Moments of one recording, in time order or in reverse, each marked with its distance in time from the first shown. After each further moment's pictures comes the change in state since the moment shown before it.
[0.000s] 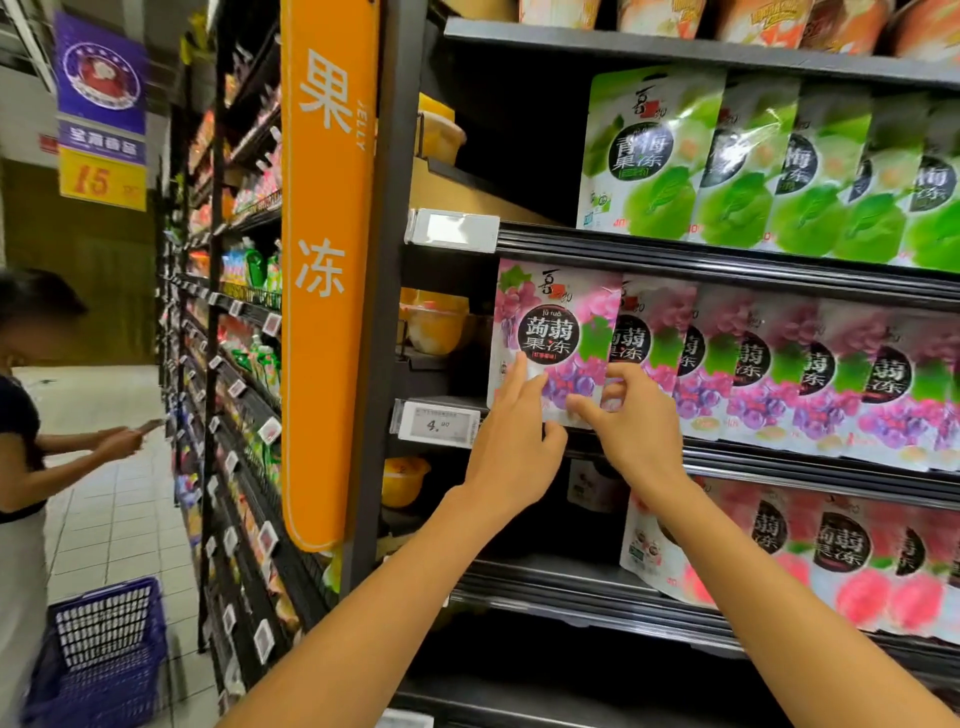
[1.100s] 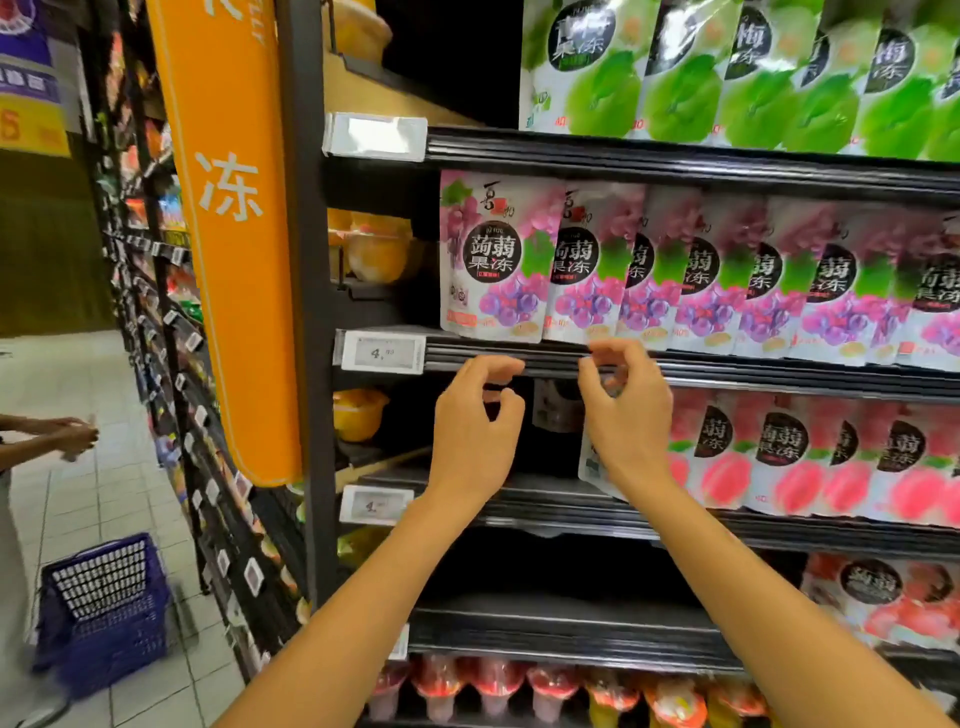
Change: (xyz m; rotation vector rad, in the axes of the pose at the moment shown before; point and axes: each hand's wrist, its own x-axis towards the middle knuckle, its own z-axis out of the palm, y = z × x) left_hand -0.056 0.011 0.027 -0.335 0.198 -0.028; right_hand -0.057 0.041 -0.017 0.183 0.223 0.006
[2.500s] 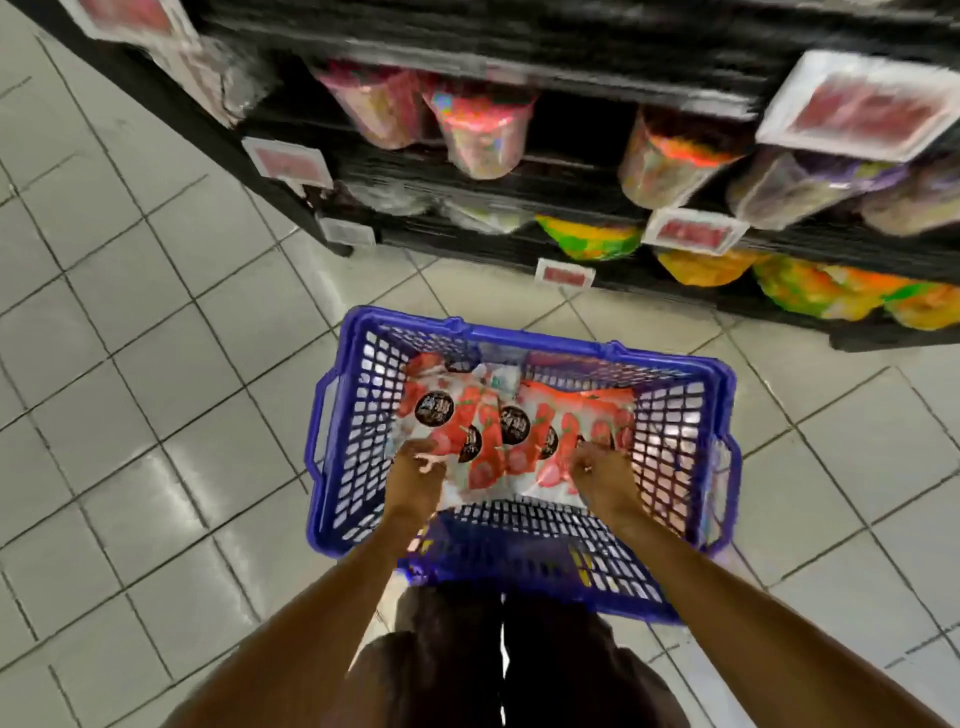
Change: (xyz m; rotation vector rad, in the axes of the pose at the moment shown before) left_hand -0.888 -0.441 0.148 0.422 -0.285 -1.801; right_hand -0.850 0.577 -0.141 -0.434 -1.493 1.112
